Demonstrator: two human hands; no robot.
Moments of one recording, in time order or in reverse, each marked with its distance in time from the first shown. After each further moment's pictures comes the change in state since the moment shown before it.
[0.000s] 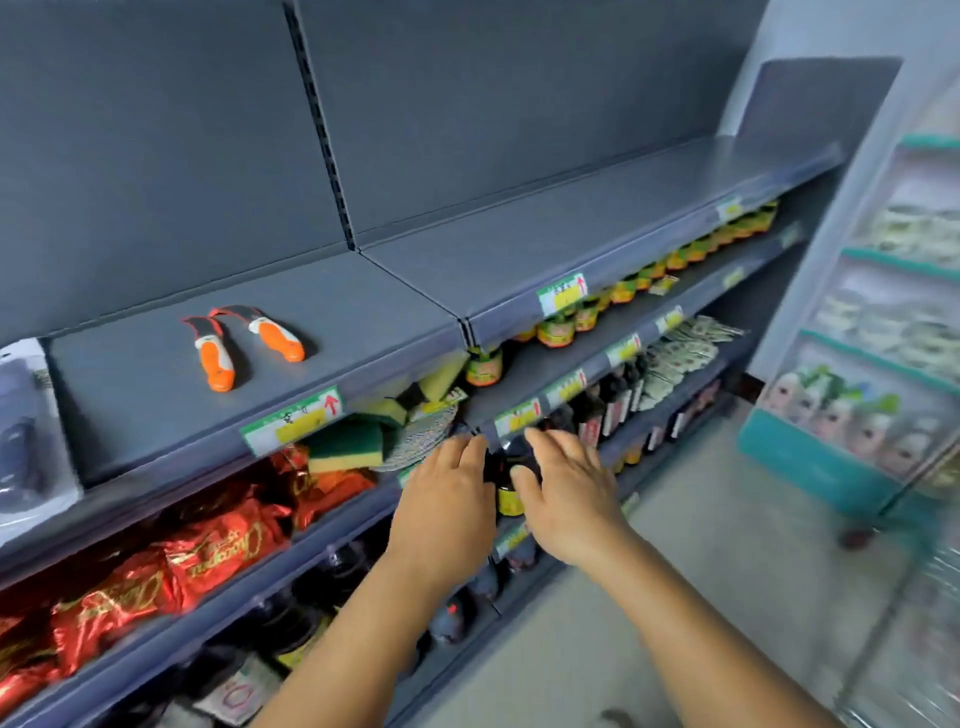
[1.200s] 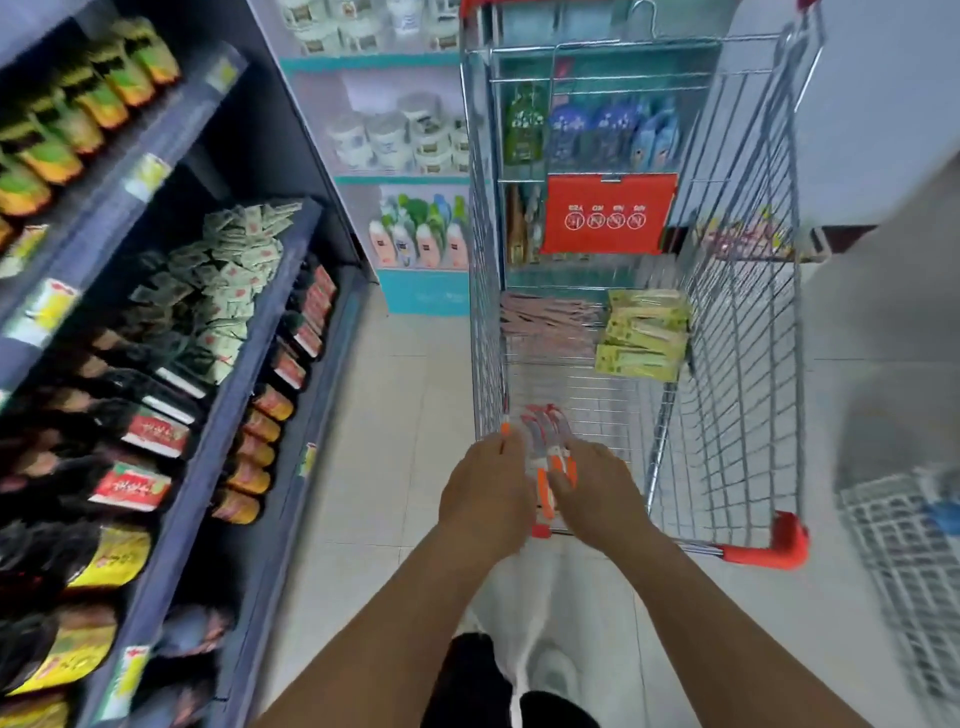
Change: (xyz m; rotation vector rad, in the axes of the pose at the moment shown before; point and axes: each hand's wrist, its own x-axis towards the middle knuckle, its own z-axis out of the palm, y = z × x) left_hand 0.075 0.529 0.334 -0.043 -0.710 0.586; right_hand -0.172 0.565 -0.095 0.270 0.160 0.937
